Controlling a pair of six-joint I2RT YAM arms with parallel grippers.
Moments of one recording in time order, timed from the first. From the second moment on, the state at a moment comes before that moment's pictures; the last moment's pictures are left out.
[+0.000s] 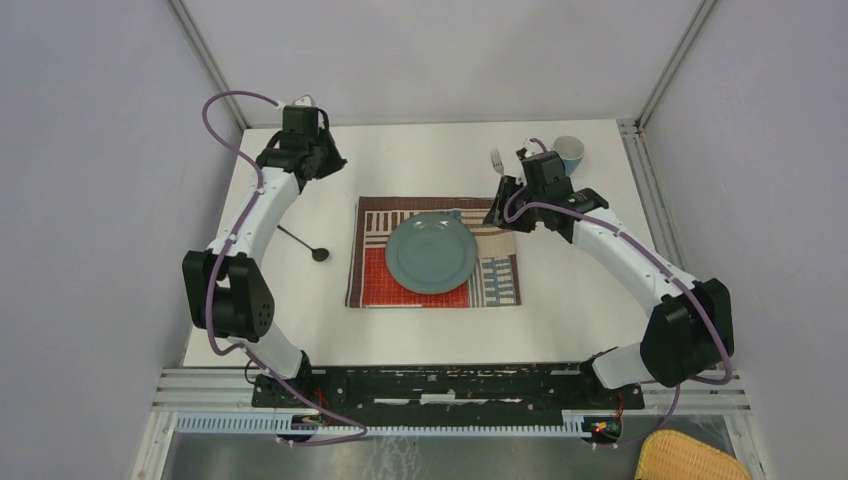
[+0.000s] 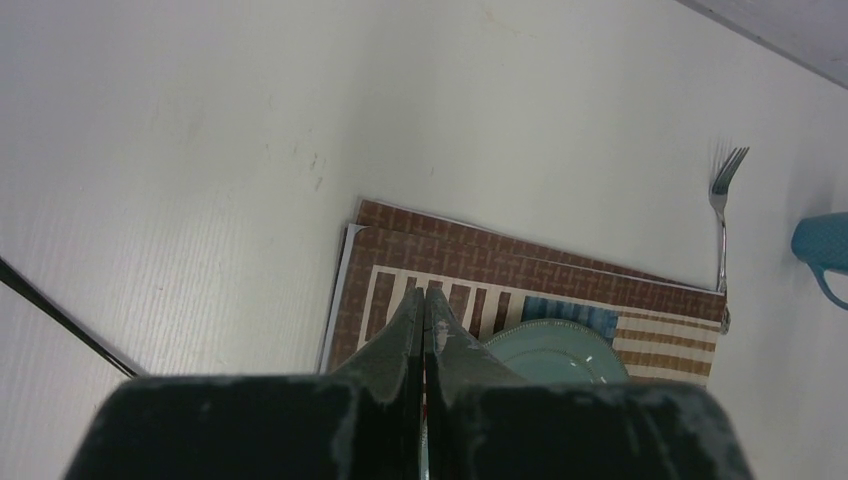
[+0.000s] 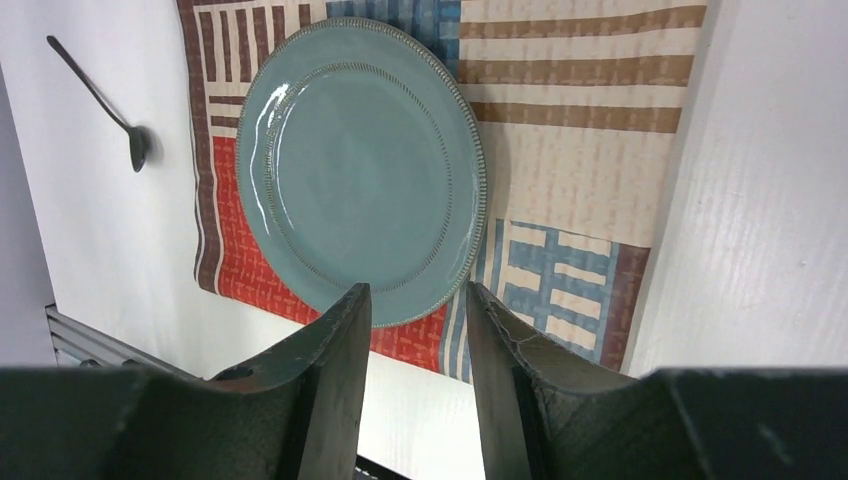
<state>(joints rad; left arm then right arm) -0.14 1.65 1.49 -0.51 -0.04 -0.48 0.41 1.45 1.15 -0.51 -0.16 0.57</state>
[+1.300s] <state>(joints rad) -0.18 1.58 1.30 -0.47 -0.10 -0.46 0.42 1.51 0.96 -0.48 0.01 0.50</state>
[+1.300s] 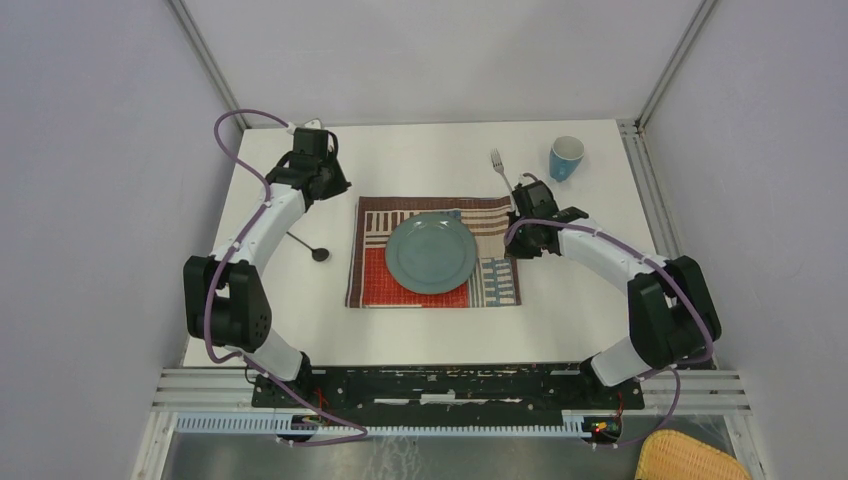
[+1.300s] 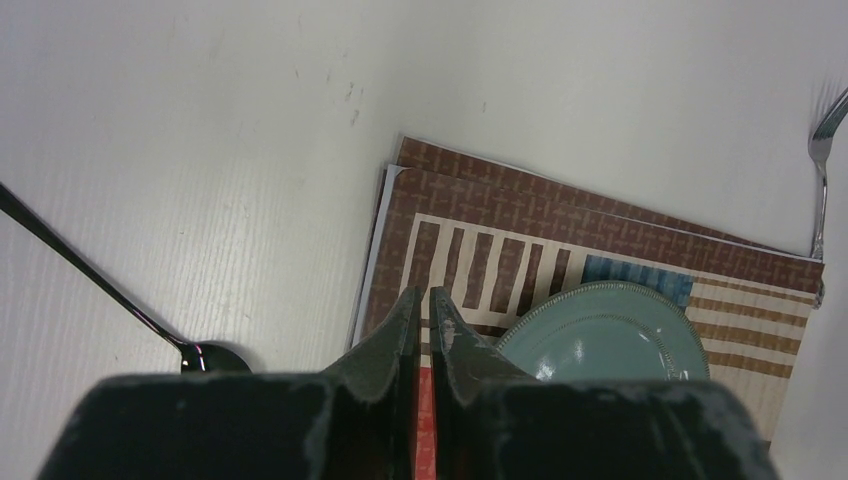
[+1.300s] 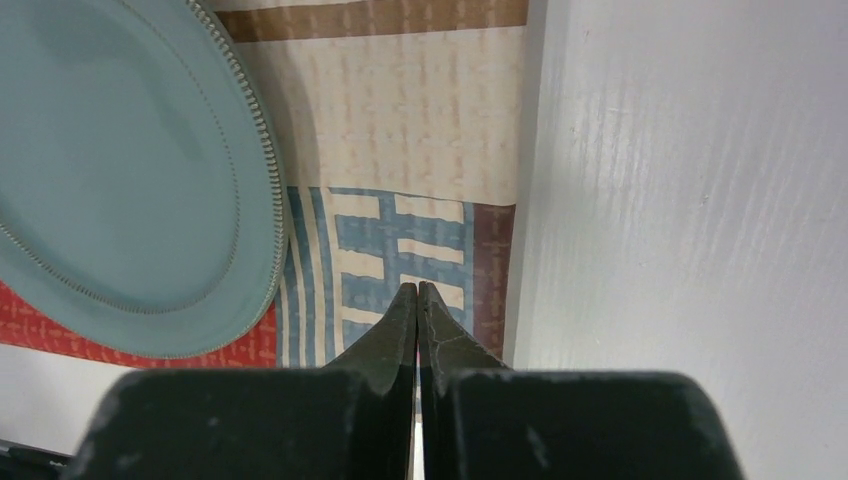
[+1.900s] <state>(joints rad) -0.18 1.58 1.30 -0.47 -0.10 -0.46 0.42 1.61 0.90 -0.44 -0.01 0.52</state>
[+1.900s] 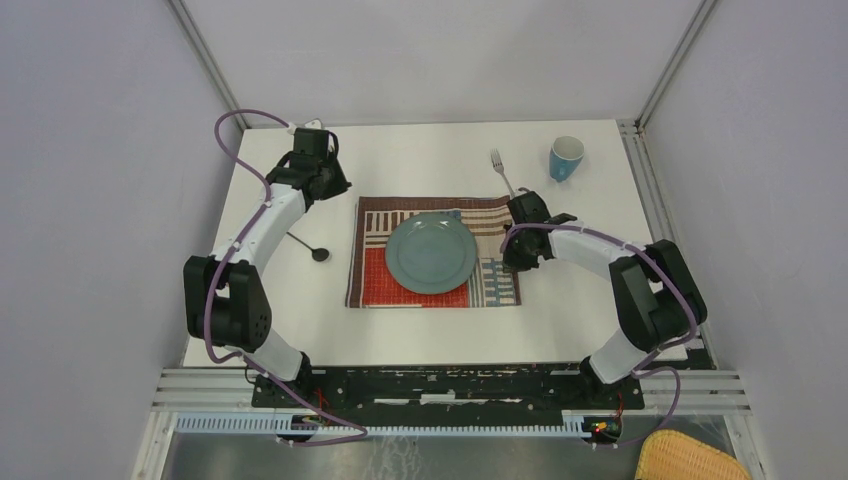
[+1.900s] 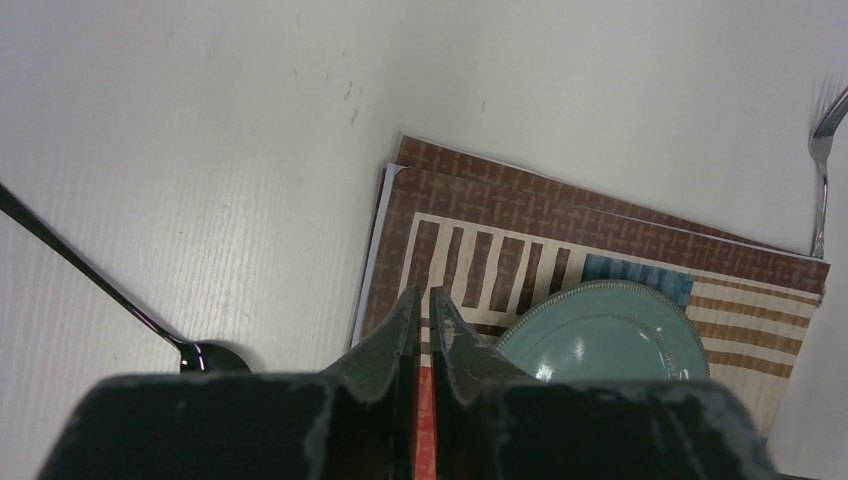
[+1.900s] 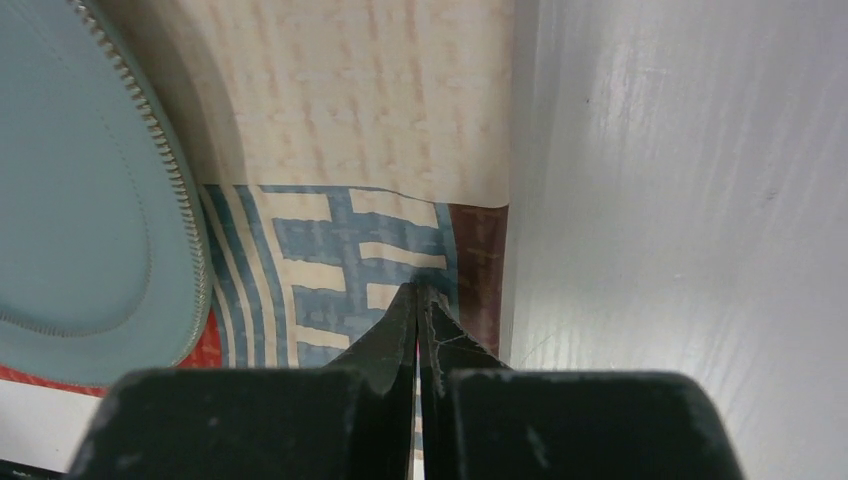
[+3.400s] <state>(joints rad) -0.18 1.58 1.29 -0.47 -0.09 -0.46 0.43 1.39 0.86 -0.48 0.01 0.54</state>
